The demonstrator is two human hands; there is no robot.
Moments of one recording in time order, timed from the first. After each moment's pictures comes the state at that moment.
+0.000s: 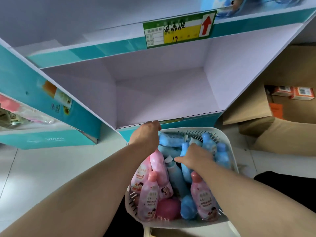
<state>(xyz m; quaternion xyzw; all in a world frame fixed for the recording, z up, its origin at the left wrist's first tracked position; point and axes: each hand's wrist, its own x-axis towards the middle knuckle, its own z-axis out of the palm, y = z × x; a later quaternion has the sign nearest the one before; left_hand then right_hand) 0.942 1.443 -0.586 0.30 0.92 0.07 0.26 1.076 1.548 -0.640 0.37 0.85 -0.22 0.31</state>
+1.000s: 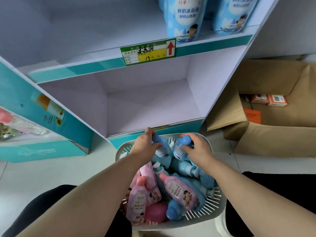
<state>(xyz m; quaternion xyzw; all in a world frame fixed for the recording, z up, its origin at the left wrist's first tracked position) 0.979 1.455 -0.583 0.26 0.88 0.25 0.30 1.114 1.588 -0.608 0.38 0.79 -0.48 -0.02</state>
